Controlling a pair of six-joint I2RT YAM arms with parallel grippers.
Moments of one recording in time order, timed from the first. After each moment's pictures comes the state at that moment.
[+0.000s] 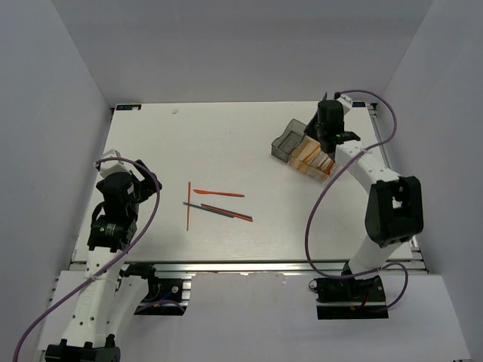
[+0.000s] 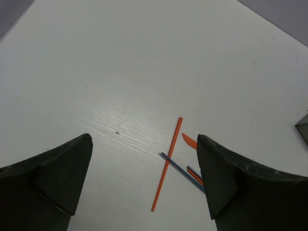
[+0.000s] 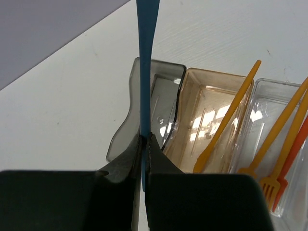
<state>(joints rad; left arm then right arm) -0.10 0.66 0.74 -0.50 -0.31 -0.46 0.28 1.66 1.28 -0.10 0.22 0.61</state>
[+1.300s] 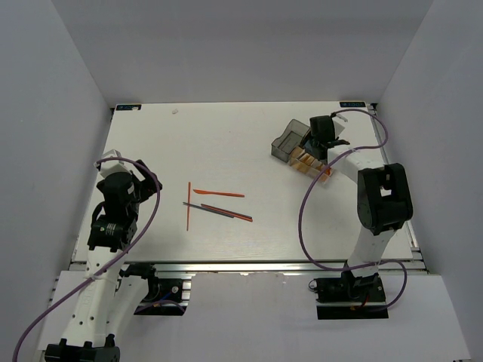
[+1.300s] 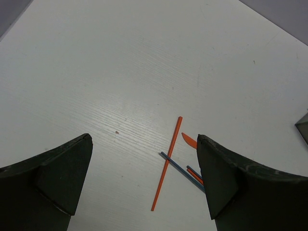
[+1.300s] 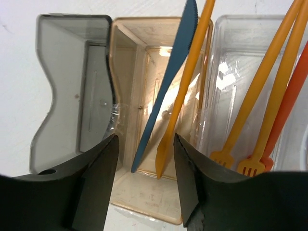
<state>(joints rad) -0.11 0.67 0.74 -0.50 -0.31 -0.46 0.26 1.85 1.24 -0.13 0.31 0.71</state>
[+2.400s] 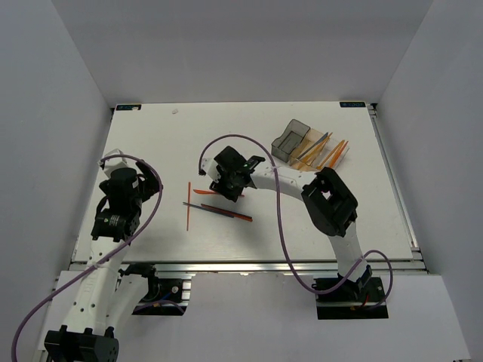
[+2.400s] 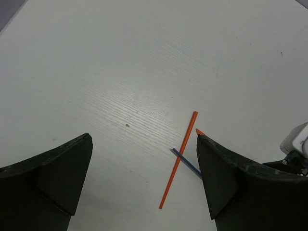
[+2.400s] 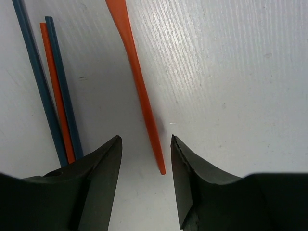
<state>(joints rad) -0.11 0.74 0.74 -0.52 -0.35 -0.48 0.91 2.09 1.58 -0.50 -0.08 -0.38</state>
